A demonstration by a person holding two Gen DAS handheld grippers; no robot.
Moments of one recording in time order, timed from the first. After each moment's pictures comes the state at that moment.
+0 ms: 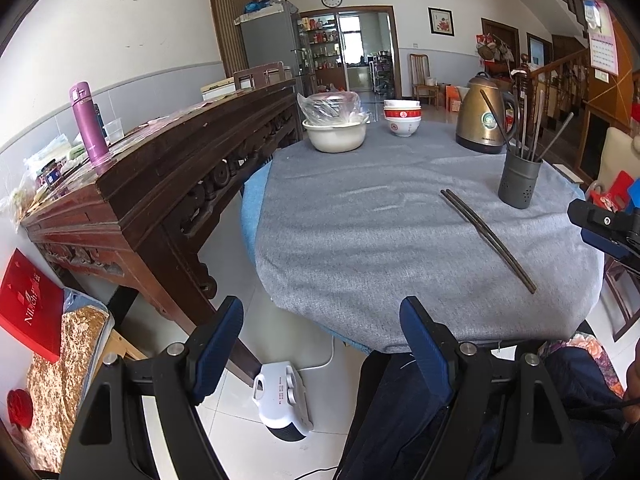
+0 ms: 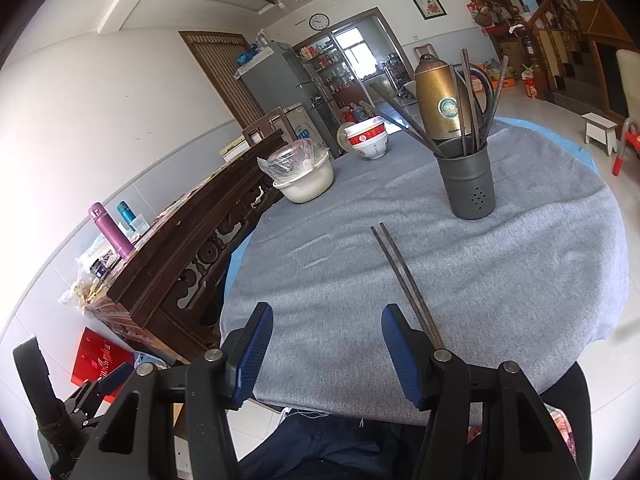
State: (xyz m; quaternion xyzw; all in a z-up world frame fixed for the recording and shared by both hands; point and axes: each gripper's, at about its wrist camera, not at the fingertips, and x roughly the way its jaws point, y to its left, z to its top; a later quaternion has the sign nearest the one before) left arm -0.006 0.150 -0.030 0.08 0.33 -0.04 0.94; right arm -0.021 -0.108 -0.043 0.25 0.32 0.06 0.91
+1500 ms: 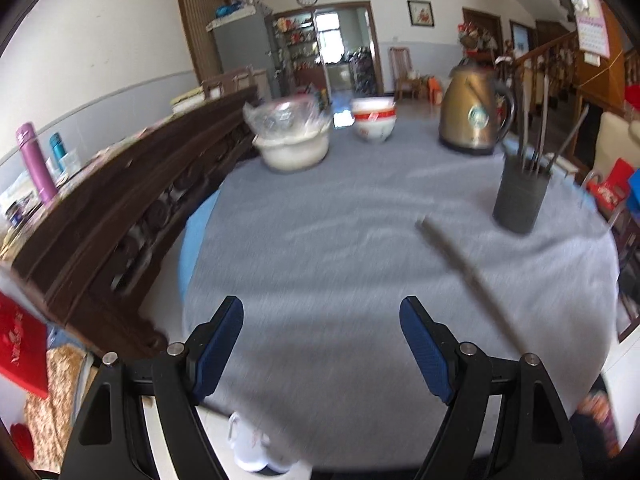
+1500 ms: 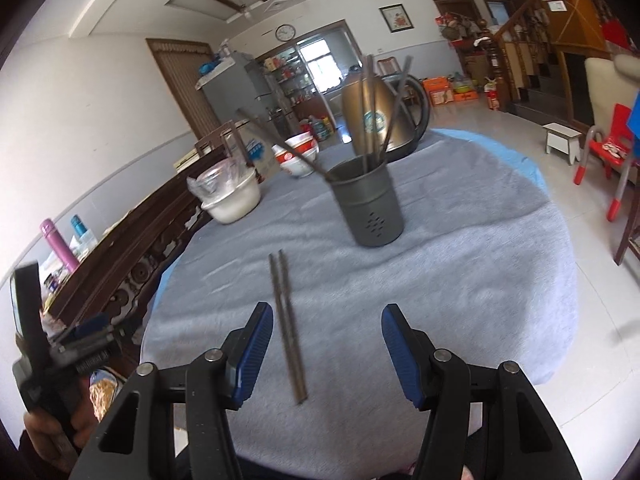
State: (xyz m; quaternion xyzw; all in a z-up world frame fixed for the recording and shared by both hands) left arm 0.101 0.057 -0.030 0.10 0.32 -0.07 0.94; right arm -0.005 -0.207 -0.079 0.23 0.31 -0.02 0.92
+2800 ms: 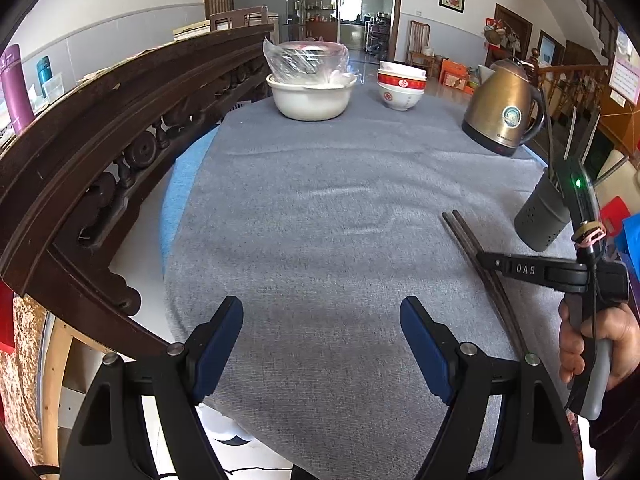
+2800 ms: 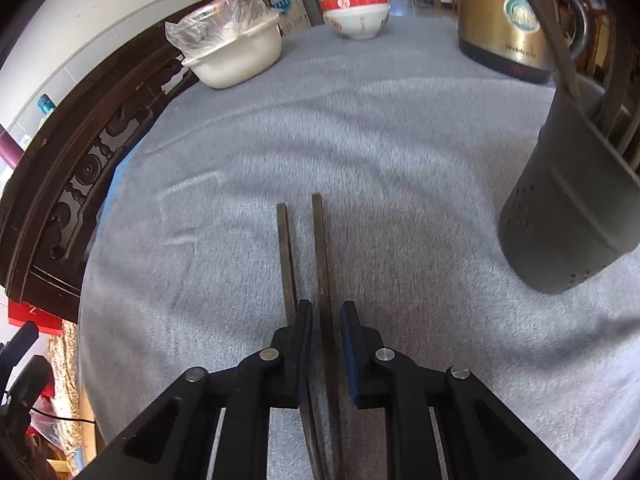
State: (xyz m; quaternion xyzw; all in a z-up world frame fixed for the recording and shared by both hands) left arm 0.154 0.107 -0.056 0.01 0.43 -0.07 0.90; right arm 0.230 -0.131 -0.167 0.13 0.55 0.07 0.82
